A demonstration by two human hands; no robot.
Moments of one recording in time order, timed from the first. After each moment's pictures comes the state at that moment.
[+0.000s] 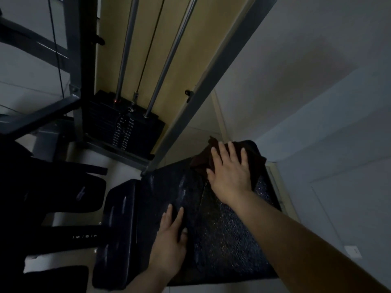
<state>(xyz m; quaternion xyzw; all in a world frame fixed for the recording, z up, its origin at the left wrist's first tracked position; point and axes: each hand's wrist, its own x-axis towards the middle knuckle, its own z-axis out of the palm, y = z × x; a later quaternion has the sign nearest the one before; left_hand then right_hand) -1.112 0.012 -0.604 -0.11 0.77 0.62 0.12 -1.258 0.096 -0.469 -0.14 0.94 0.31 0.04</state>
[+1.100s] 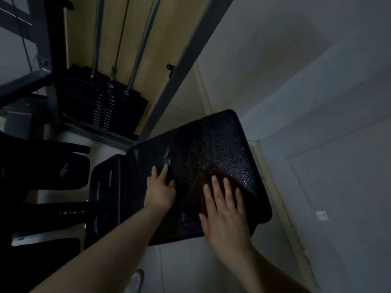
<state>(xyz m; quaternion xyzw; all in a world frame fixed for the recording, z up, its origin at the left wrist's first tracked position) -1.146 0.009 -0.580 -0.19 0.73 0.63 0.16 -1.086 0.151 -0.488 -0.14 0.96 0.23 0.07</state>
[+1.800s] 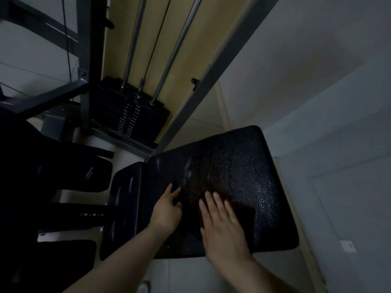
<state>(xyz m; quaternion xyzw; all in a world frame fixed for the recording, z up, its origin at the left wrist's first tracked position) -1.126 -0.013 -0.603 -0.15 0.72 0.66 0.15 -1.103 0.124 -0.520 -0.23 0.94 0.22 0.11</state>
